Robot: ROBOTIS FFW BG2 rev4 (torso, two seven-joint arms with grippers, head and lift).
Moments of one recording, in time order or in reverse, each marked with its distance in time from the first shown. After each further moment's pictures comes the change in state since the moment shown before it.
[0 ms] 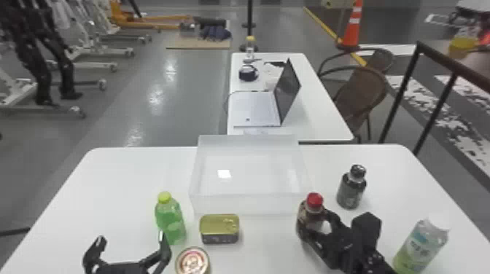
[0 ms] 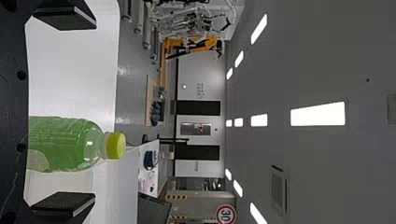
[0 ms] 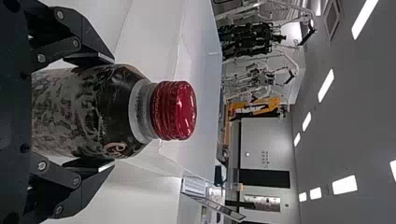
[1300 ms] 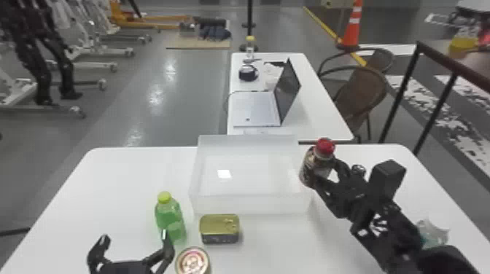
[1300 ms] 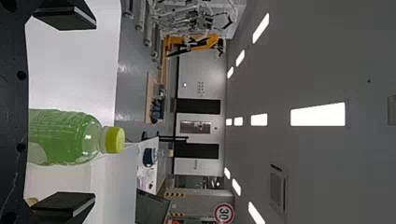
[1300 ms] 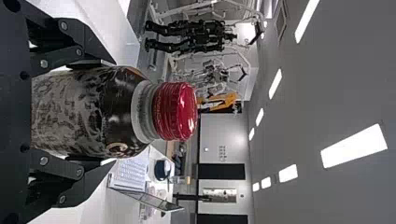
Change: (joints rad) left arm -0.011 0.000 -0.013 0.009 0.013 0.000 0.000; right arm -0.025 -0.047 -0.030 -0.335 -0.082 0.167 -0.052
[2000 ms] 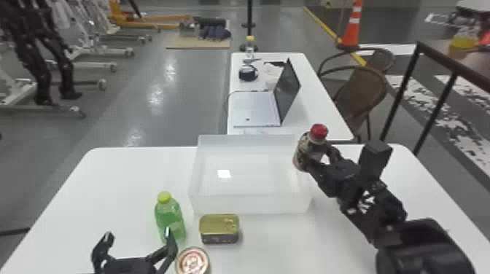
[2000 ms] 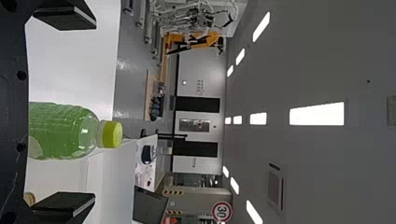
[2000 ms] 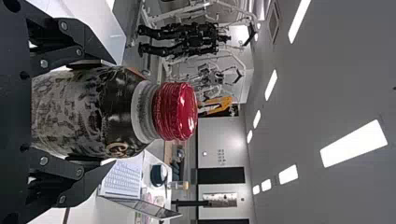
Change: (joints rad) left arm -0.014 0.000 -0.013 0.009 0.009 -0.002 0.000; right arm -0.195 0.003 0.080 0.242 -0.091 -0.071 0.029
